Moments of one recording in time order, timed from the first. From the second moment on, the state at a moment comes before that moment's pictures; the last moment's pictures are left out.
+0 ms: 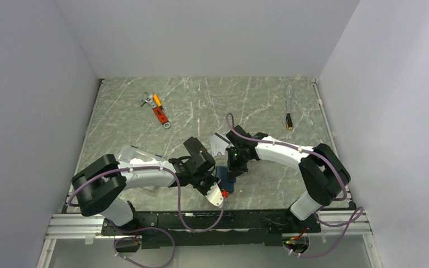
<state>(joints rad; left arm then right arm) -1.05 1.52 0.75 -0.20 0.36 1.17 0.71 1.59 0.91 -0.58 -0.24 0.74</state>
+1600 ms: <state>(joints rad) -1.05 1.53 0.76 -0.21 0.33 1.15 0.72 1.53 0.80 -0.42 -0.26 0.81</state>
